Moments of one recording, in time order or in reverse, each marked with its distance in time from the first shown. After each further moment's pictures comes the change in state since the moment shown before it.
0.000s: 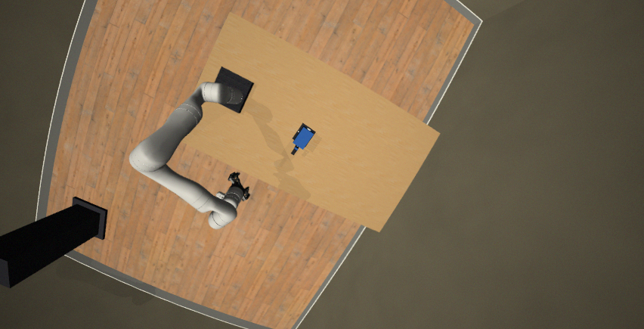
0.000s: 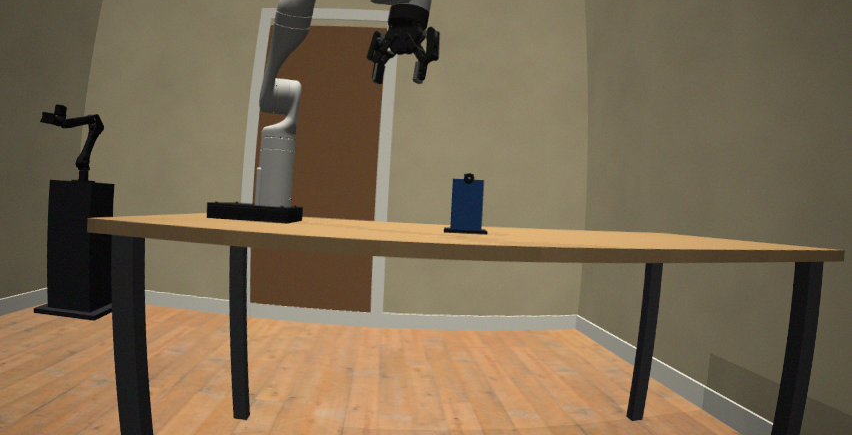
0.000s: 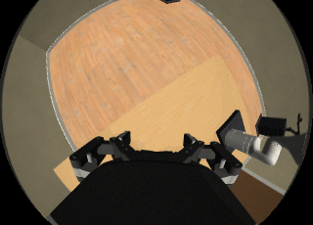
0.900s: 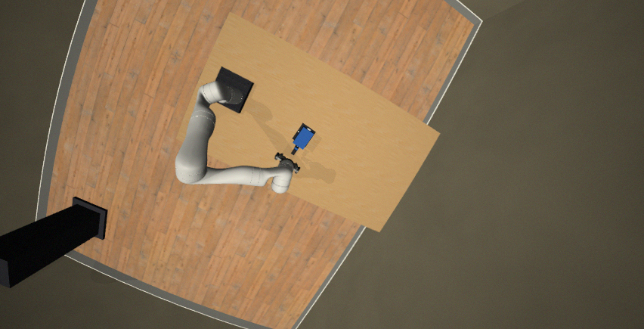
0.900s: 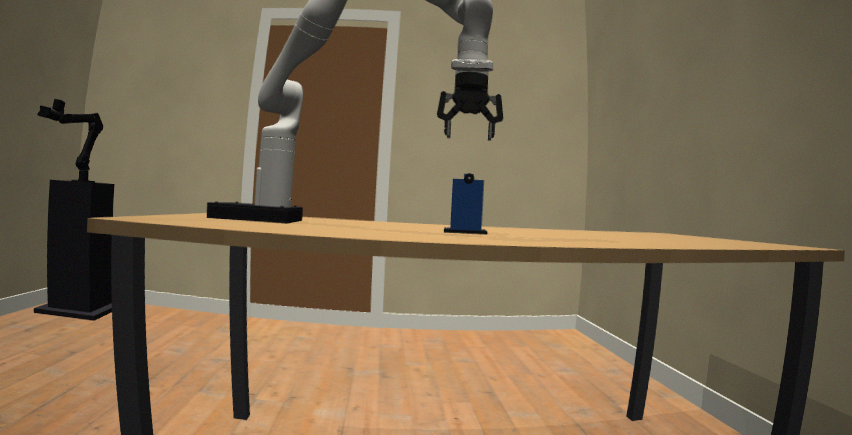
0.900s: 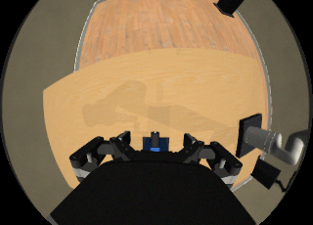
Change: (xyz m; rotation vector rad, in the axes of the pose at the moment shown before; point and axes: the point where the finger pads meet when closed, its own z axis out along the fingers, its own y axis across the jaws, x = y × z) arm -0.263 -0.024 0.054 0.100 -0.010 -0.477
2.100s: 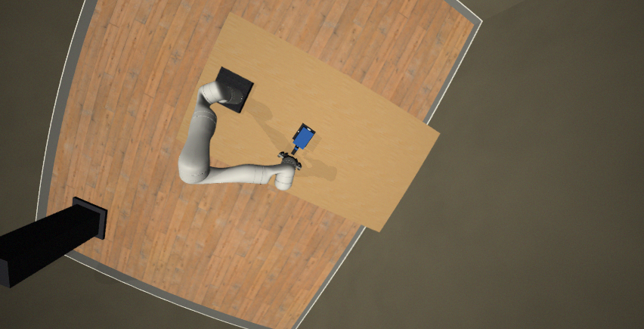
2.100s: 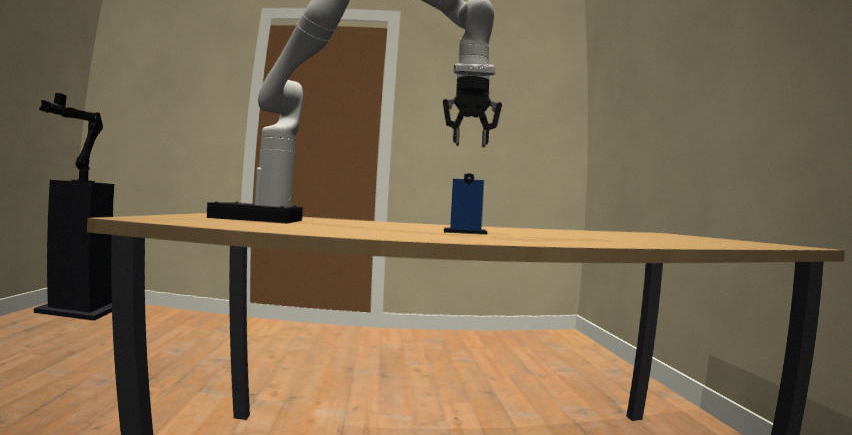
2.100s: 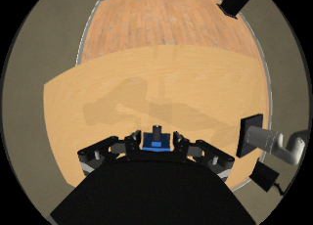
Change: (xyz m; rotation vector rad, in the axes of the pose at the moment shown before) arm -0.017 -0.004 0.004 0.004 -0.006 -0.030
